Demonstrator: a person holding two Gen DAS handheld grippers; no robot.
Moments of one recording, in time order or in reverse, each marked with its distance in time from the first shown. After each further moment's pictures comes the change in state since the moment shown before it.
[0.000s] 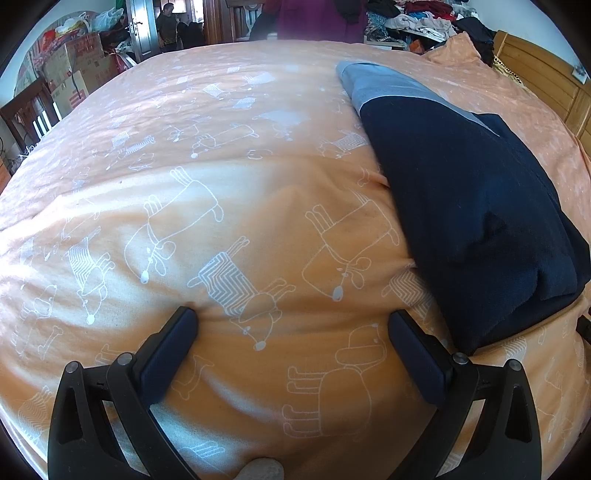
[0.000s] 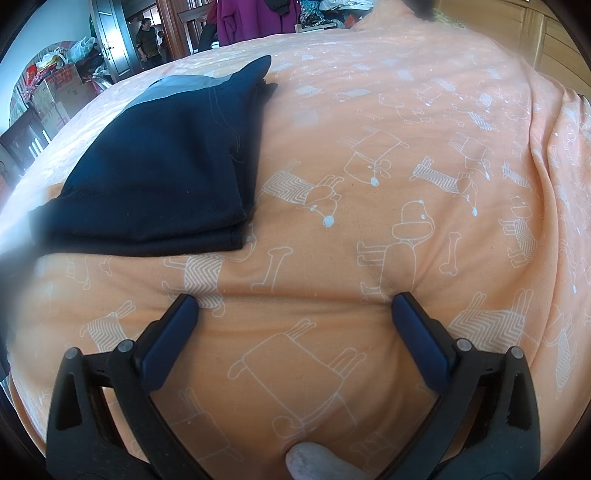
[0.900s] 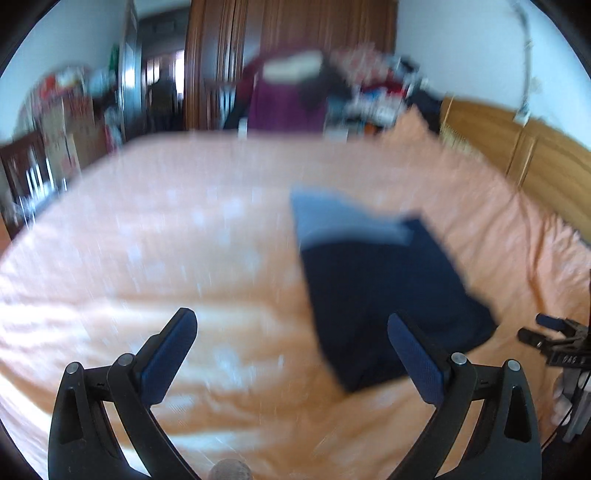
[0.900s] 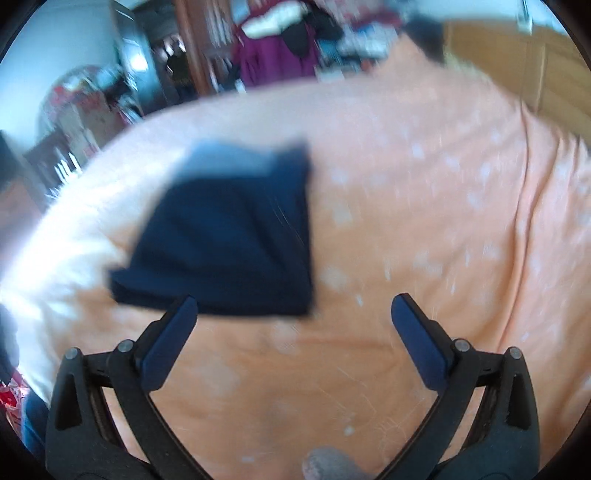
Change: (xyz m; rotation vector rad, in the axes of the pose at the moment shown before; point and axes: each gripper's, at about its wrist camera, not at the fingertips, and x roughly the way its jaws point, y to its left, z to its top) left arm -0.168 -0.006 0.022 0.060 -0.413 -0.134; right arm -0.103 0.038 0.048 -0.030 -0.199 0.086
